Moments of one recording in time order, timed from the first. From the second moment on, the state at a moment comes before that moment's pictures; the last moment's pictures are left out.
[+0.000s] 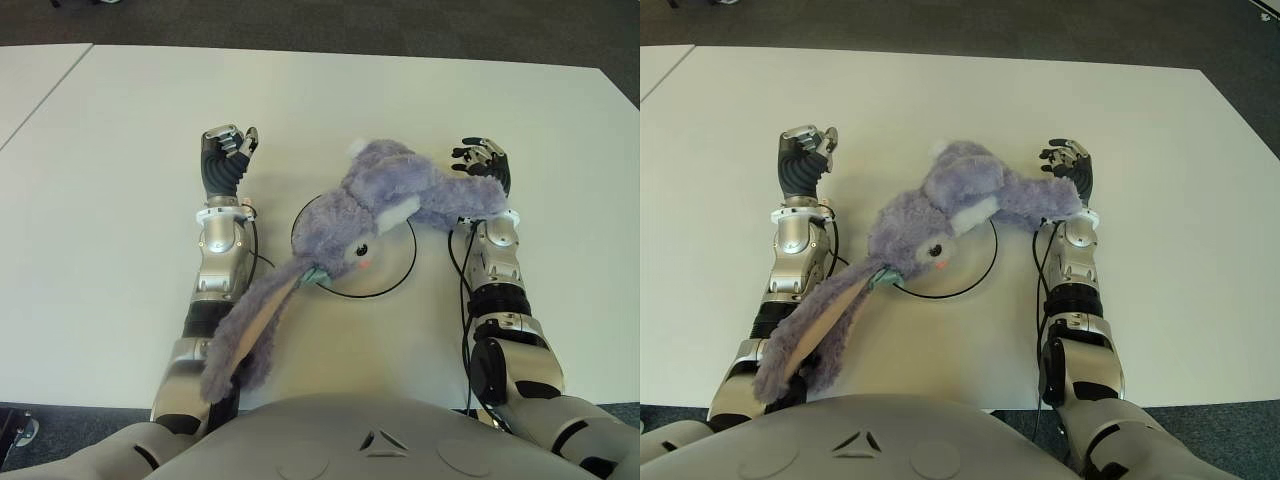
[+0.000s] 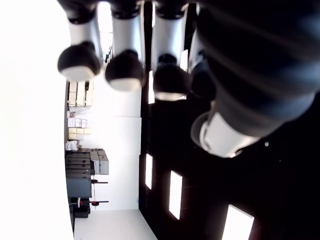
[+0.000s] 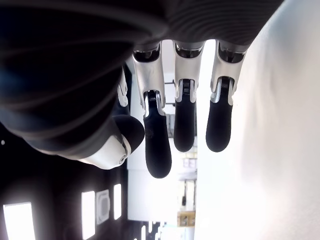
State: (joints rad) left arm -0.24 -0.04 0.10 0.29 -0.02 -0.32 0.17; right arm -0.43 -0.24 -0.25 0.65 0.10 -0.25 -0.03
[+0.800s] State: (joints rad) left arm -0.23 -0.03 0.10 0.29 -0.02 -0.31 0.17; right arm -0.34 -0.18 -0.20 0.45 0.07 -0.18 -0.06
